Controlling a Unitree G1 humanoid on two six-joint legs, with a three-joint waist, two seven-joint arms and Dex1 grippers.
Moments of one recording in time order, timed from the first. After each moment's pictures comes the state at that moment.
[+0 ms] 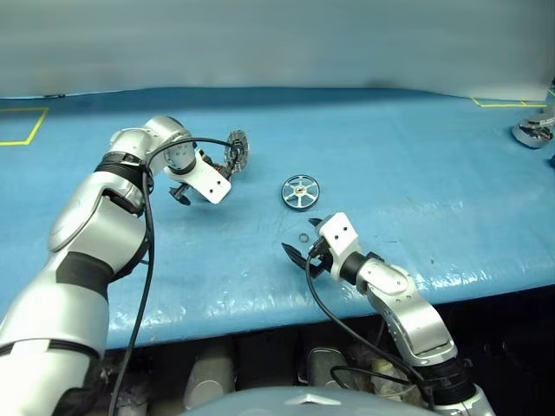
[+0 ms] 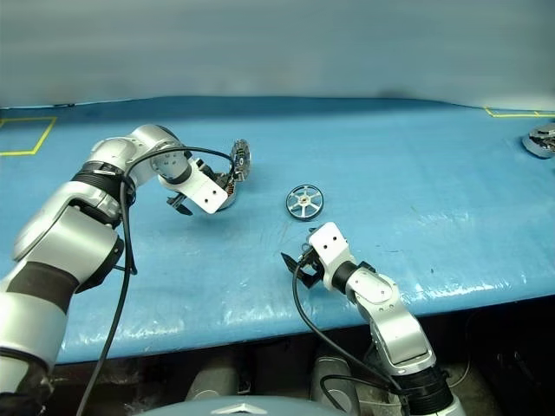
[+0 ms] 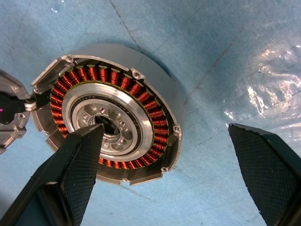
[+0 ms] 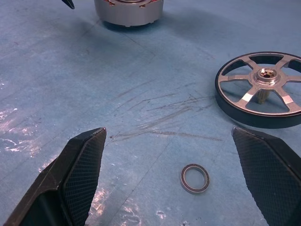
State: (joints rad) left arm -1.30 0.52 -0.71 1.22 0.78 -0.60 -1.12; right arm -0.03 -0.32 0.22 -0.36 0.10 0.49 0.47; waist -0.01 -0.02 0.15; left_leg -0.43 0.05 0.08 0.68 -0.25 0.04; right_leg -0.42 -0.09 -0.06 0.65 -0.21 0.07
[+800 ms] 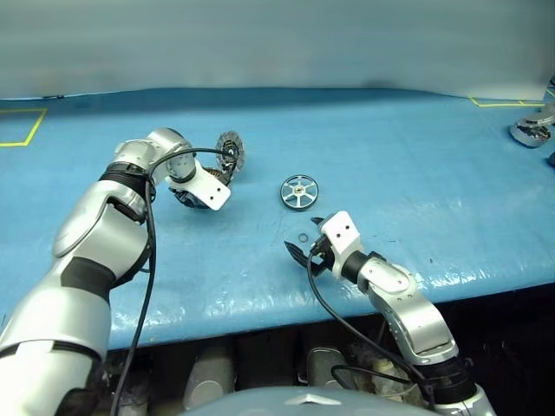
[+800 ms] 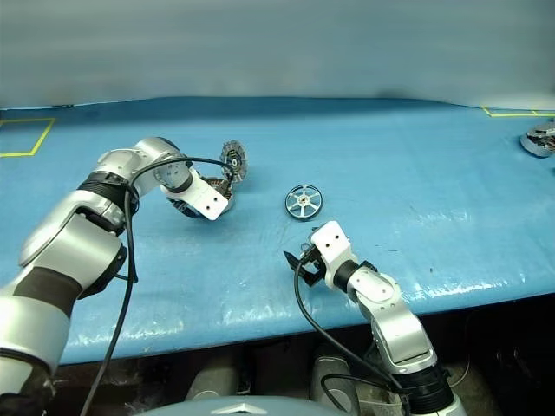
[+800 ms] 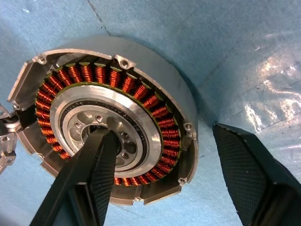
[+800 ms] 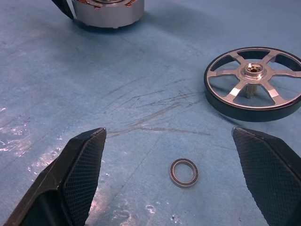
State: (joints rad) left arm -1.26 0.51 -0.72 1.23 0.79 -0.57 -1.07; right arm -0.04 -0.32 0.21 -0.36 0.10 0.51 0.45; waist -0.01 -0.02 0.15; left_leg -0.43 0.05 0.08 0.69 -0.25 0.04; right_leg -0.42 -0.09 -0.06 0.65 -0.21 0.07
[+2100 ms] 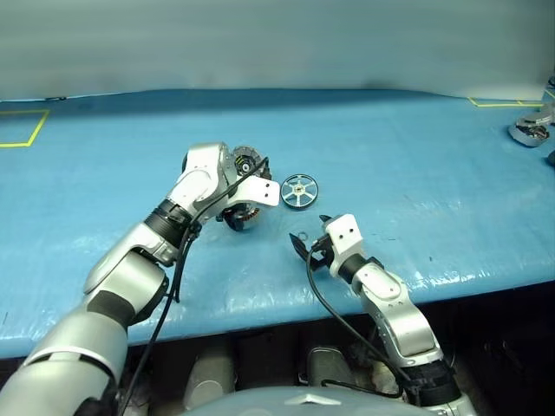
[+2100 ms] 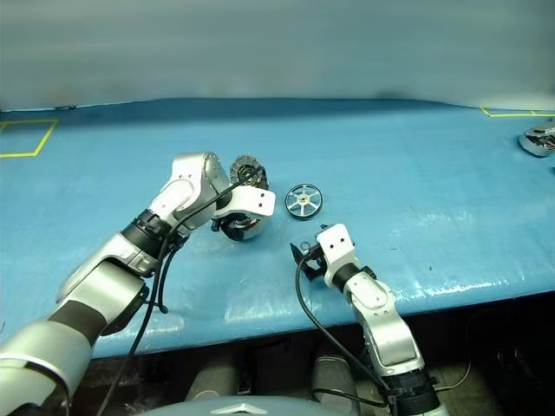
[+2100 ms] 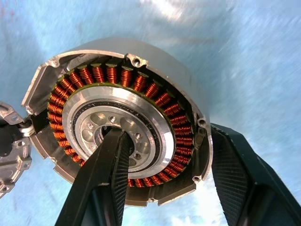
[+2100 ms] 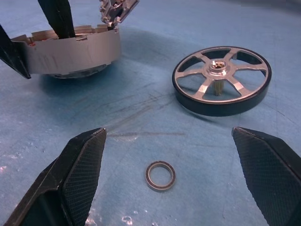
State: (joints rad) left arm -0.99 0.39 -0.62 0.35 0.68 0.57 -1.59; right arm 0.01 -0.23 0.17 -0.23 0.05 0.31 0.33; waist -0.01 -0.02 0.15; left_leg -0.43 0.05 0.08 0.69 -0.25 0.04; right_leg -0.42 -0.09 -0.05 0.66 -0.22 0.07
